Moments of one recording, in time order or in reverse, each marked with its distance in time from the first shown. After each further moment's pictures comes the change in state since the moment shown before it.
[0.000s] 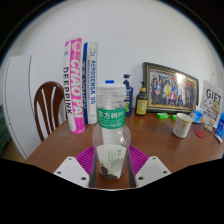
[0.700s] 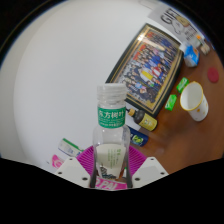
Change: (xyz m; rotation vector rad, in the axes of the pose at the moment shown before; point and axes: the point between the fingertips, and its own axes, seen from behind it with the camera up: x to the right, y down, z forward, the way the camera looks) arm 0.096 -0.195 0.041 0.146 -0.320 1.029
